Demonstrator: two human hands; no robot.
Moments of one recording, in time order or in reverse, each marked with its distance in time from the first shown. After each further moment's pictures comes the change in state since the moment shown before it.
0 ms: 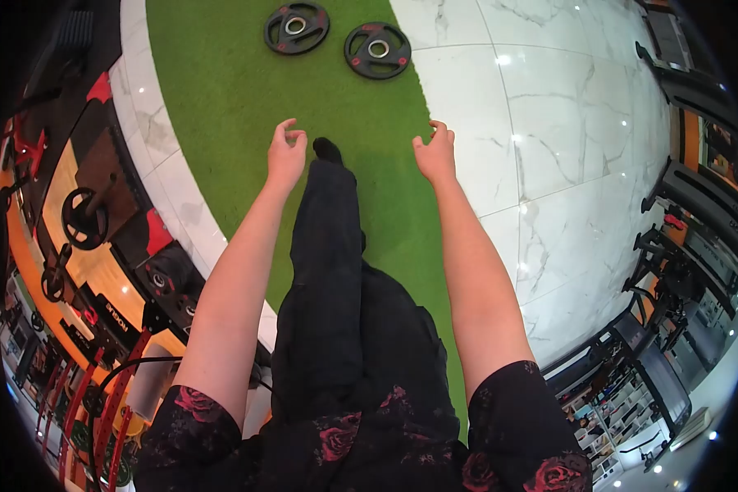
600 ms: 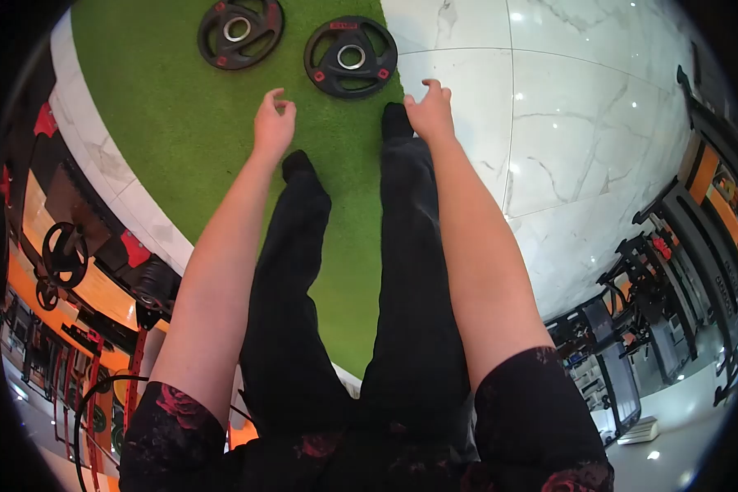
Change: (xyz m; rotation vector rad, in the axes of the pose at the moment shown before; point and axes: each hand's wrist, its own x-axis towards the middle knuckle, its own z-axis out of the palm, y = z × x) left_hand 0.264 0.001 0.166 0.206 -0.047 -0.126; right_hand 0.328 -0.005 0.006 -0.188 -0.113 -0.013
